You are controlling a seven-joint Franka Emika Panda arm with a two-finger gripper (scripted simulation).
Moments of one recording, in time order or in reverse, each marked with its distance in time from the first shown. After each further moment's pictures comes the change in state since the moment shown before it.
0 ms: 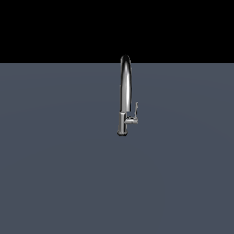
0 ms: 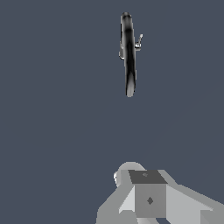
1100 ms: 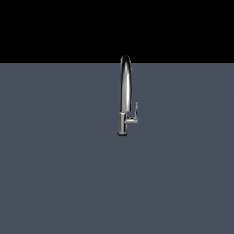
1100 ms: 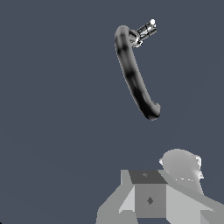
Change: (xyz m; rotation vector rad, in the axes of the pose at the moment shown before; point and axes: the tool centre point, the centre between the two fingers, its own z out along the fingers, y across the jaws) arm 0.130 0.010 0.035 0.308 -0.297 0.305
